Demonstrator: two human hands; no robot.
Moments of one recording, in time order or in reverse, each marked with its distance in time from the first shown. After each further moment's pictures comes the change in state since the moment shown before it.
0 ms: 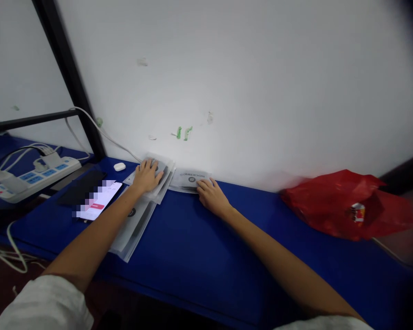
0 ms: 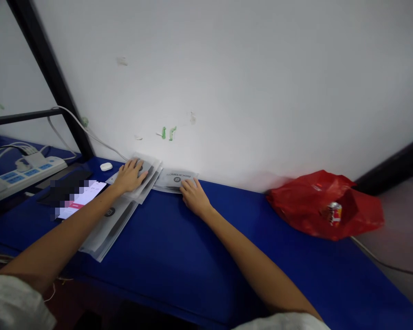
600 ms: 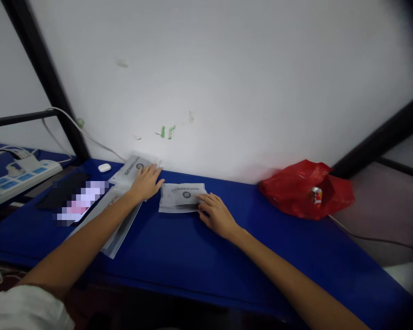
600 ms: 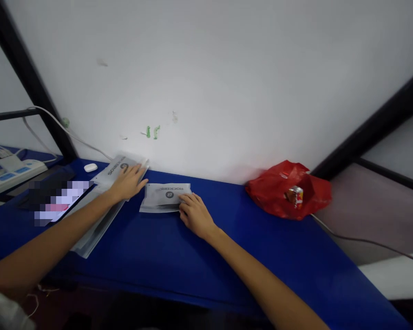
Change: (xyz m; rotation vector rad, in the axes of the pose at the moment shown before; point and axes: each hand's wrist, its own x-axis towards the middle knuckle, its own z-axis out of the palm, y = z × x) left_hand -0.025 0.049 -0.006 0.109 0.062 0.283; right_hand -0.085 -0.024 -0.045 0.286 0.087 0.112
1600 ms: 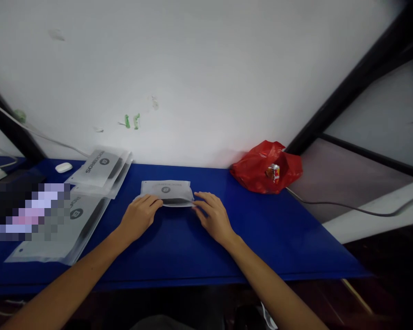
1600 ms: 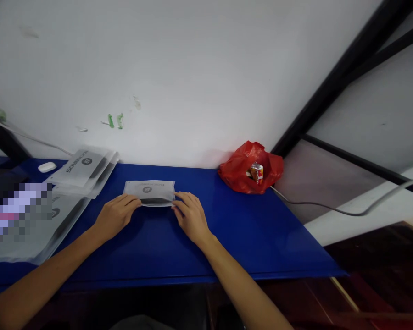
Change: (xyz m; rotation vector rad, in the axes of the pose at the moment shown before) left_hand -0.071 0.098 -0.002 -0.272 0.317 0.433; right_hand -0.072 0.001 -0.011 0.027 0.389 0.216
